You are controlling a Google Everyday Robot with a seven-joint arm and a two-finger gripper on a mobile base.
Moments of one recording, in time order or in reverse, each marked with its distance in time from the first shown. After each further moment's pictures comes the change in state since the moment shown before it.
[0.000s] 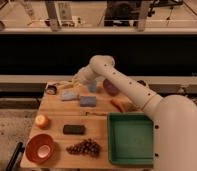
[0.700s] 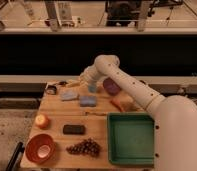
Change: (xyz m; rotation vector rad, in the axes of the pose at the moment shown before) arm 0.042 -0.001 -0.006 0.015 0.056 0.050
